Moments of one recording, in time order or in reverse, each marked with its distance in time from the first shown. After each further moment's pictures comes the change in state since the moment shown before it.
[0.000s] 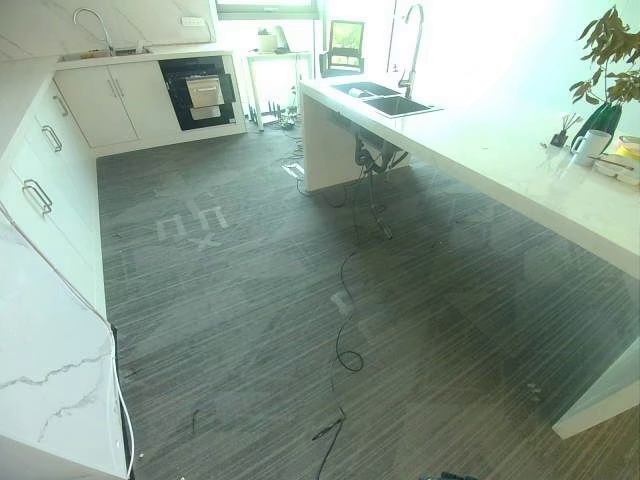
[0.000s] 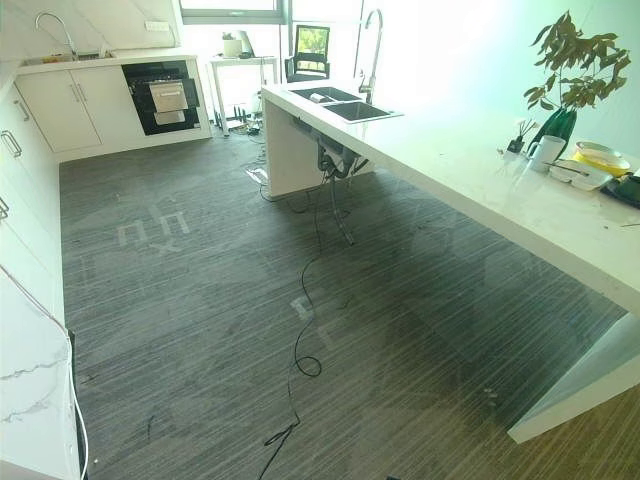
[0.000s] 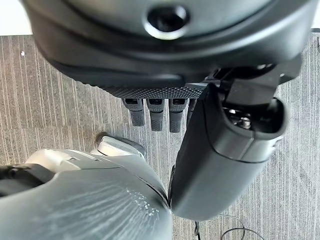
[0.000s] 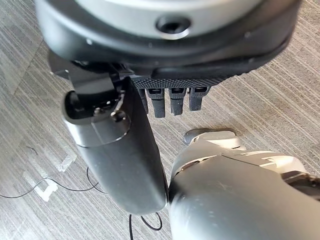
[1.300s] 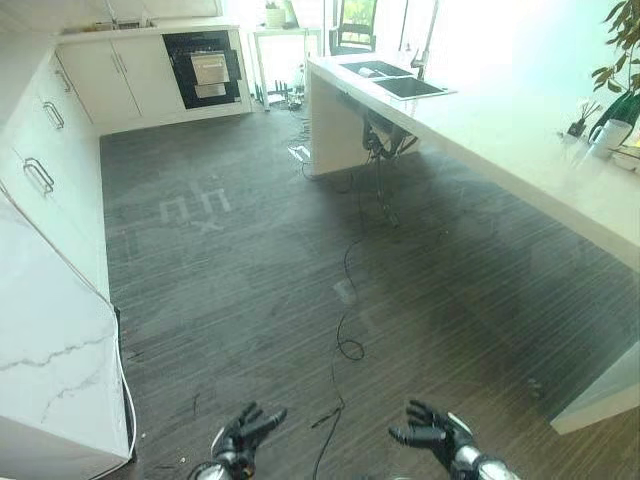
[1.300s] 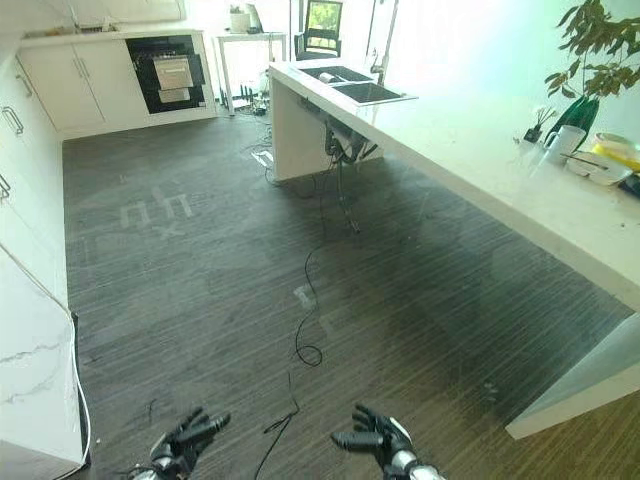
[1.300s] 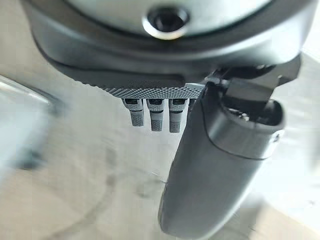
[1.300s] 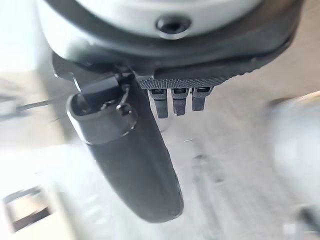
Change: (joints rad) left arm 0.108 -0.017 0.038 -0.566 -0.092 -0.195 0.025; right arm 0.154 -0.001 0.101 -0.716 0.012 -0.116 -0.006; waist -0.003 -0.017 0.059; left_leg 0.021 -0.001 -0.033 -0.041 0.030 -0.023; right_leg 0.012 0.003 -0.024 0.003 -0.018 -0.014
